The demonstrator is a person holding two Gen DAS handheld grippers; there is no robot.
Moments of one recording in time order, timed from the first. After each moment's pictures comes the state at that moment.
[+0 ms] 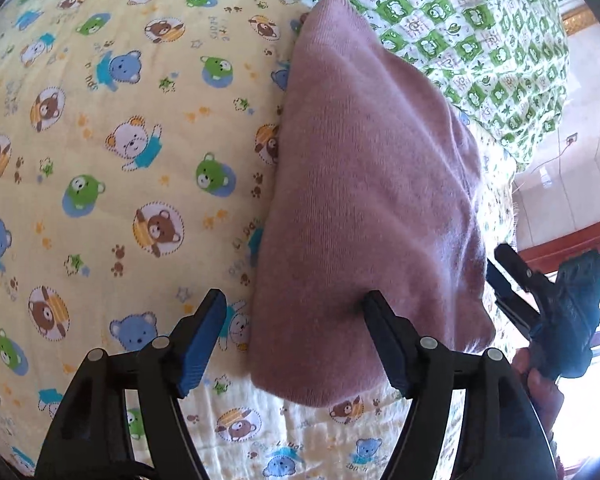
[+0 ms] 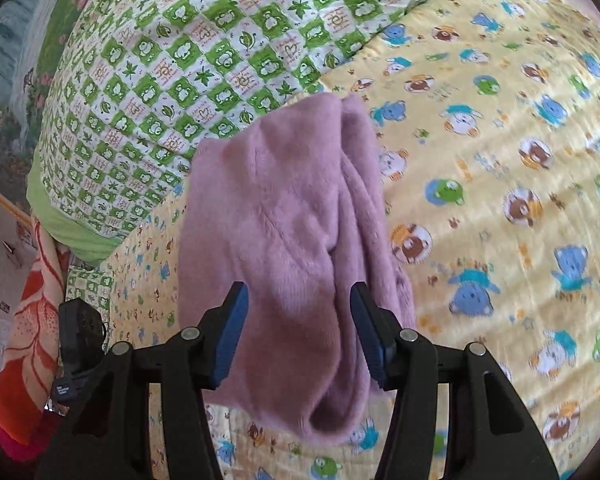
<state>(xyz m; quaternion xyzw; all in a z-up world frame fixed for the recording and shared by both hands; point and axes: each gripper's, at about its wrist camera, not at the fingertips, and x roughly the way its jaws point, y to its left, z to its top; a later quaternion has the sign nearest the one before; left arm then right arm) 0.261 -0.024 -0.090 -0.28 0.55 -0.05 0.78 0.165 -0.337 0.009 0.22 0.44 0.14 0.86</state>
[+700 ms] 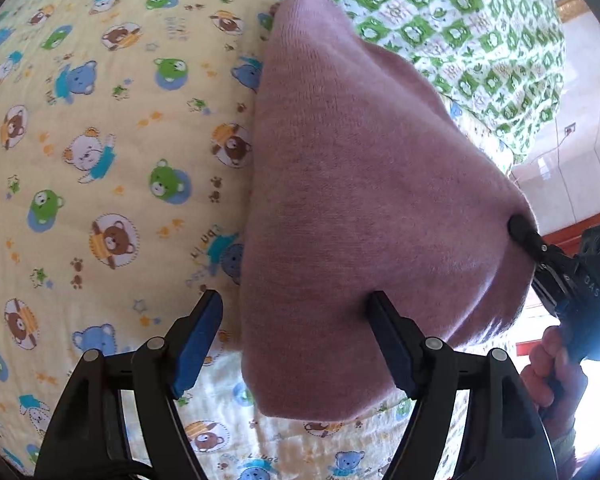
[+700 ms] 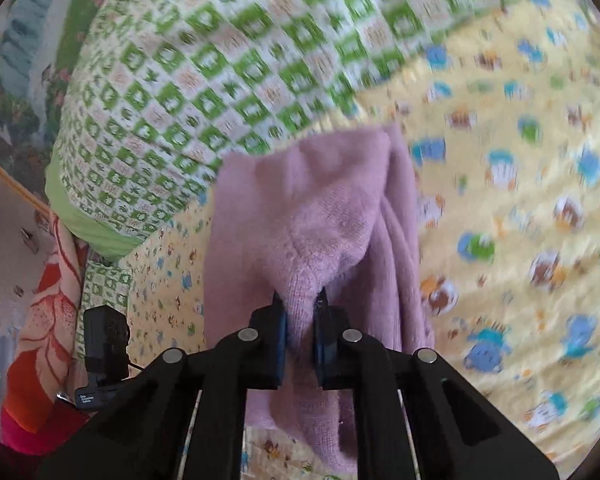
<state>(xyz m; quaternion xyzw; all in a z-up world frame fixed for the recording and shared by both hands) 0.280 -0.050 -0.091 -0.27 0.56 -0.06 0.78 0.187 -0.338 0.038 0.20 0.43 0.18 0.86</state>
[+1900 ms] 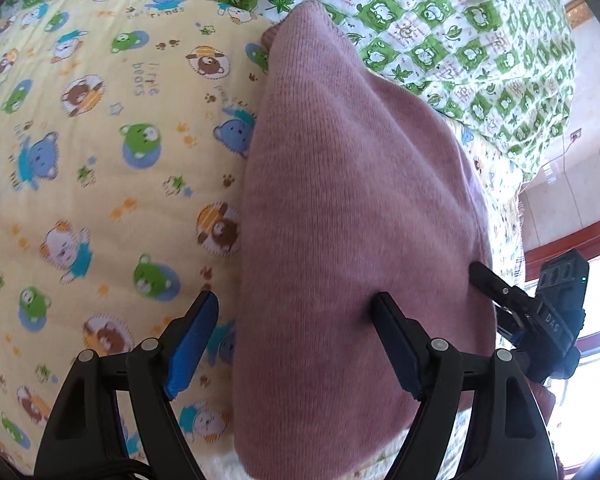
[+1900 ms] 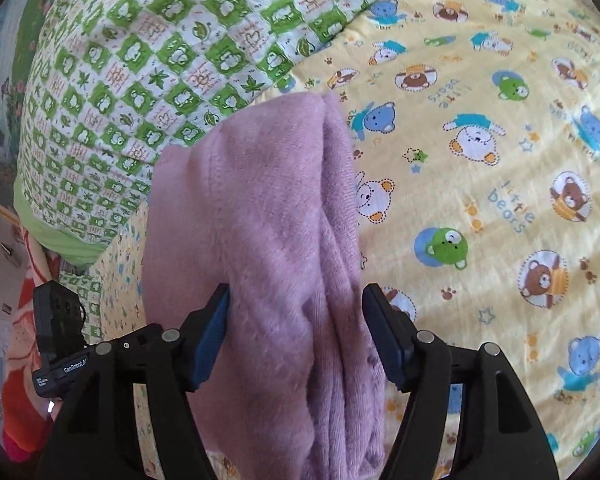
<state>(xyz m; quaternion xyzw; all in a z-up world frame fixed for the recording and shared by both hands) 0.343 -0.041 -0.091 -0.26 0.54 -0.05 0.80 0.227 -0.361 -0.019 0.23 0.47 0.14 0.84</state>
